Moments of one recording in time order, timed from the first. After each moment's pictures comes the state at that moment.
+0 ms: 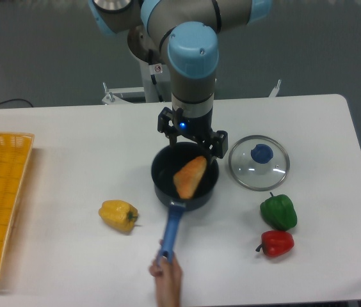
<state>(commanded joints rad) 2.47 -1.72 -1.62 -1.28 1.53 0.90</state>
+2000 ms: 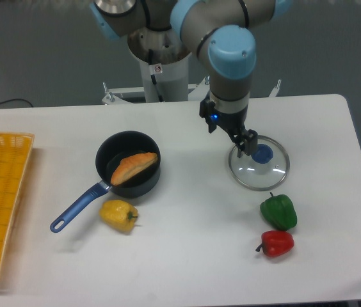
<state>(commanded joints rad) 2.62 -1.77 -1.75 -1.19 1.64 1.48</state>
